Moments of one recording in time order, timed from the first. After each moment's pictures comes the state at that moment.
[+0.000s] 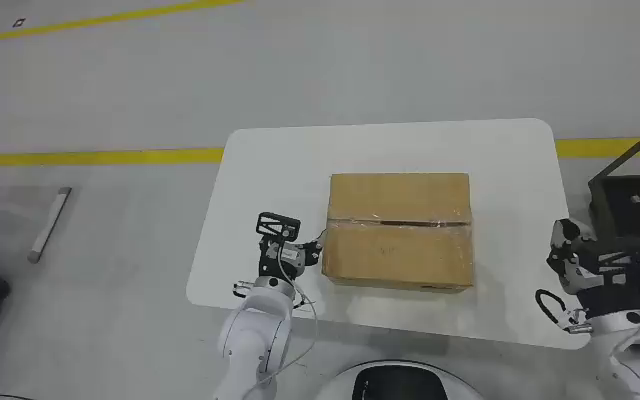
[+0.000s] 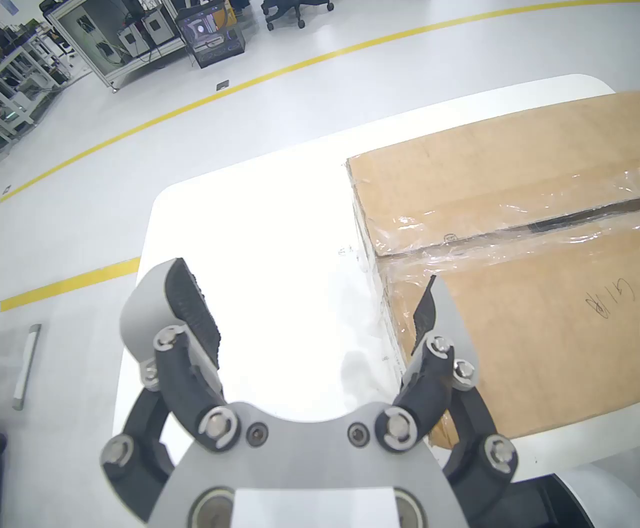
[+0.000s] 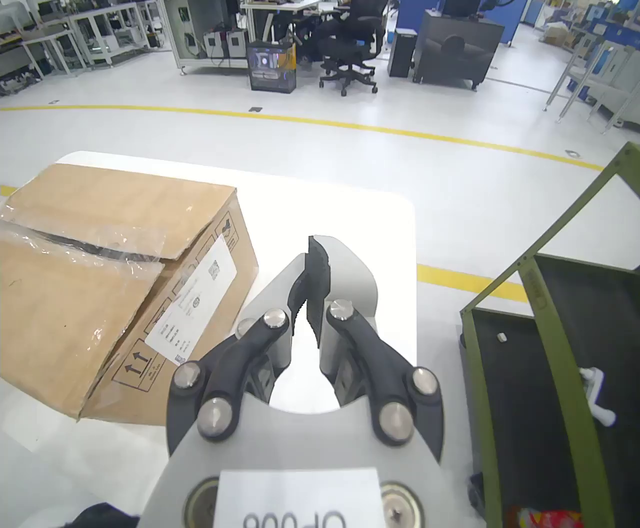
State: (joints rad) left arm 1.42 -1.49 -1.34 -2.01 1.70 -0.11 -0.51; right arm -1.95 -1.14 1.80 -2.21 -1.21 0.04 0.05
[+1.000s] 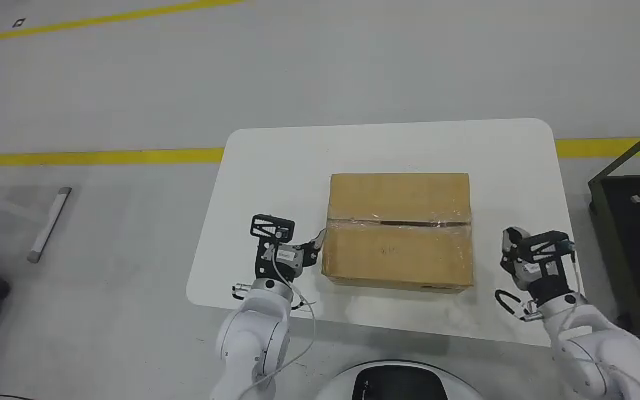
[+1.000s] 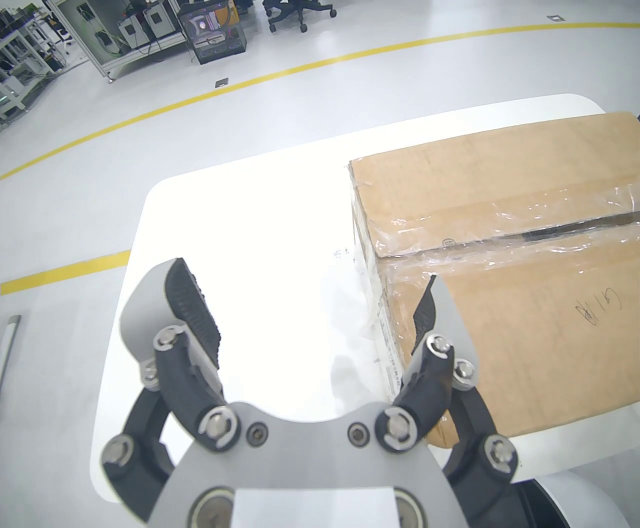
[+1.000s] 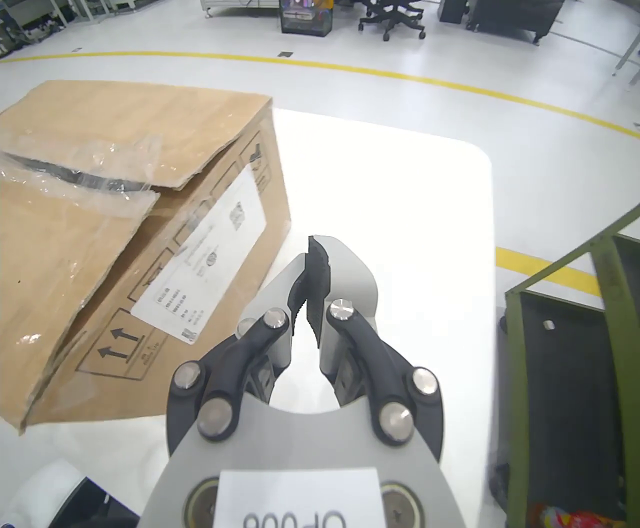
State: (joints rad) left arm 1.43 -1.49 -1.35 -2.01 1.64 -0.09 -0.49; right arm -1.72 -1.16 1.58 -1.94 -1.21 -0.04 0.13
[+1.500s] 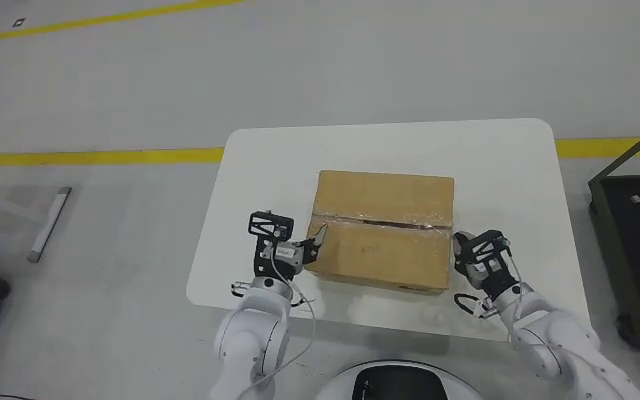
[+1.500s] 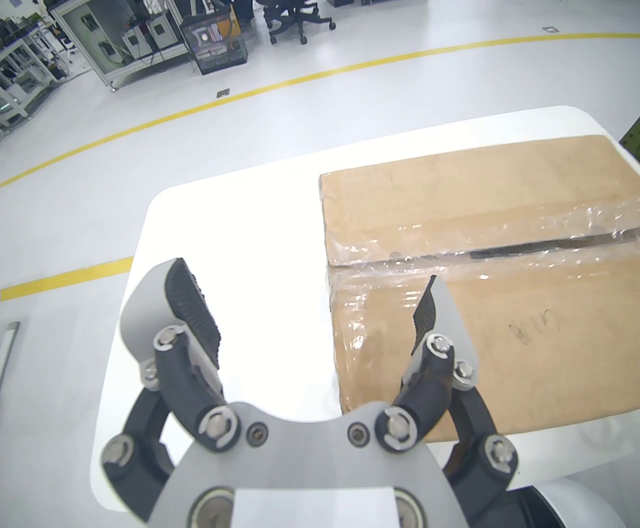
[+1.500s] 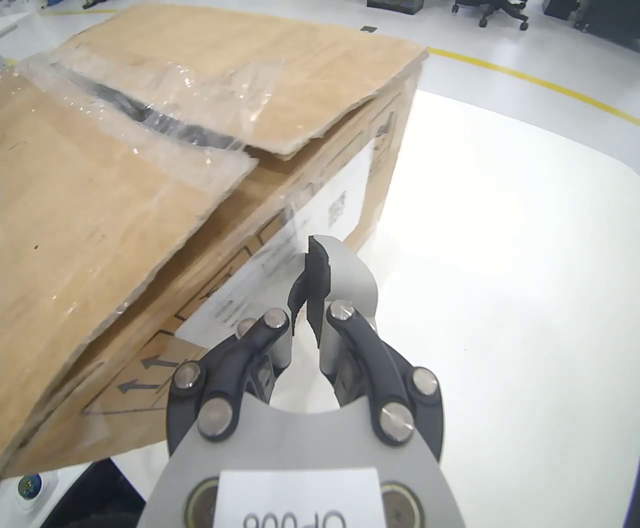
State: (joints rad) left arm 1.42 -1.49 -1.34 -2.04 1.64 -0.11 -0.47; right arm -1.61 -1.17 1.46 -1.85 -1.27 -0.12 0.16
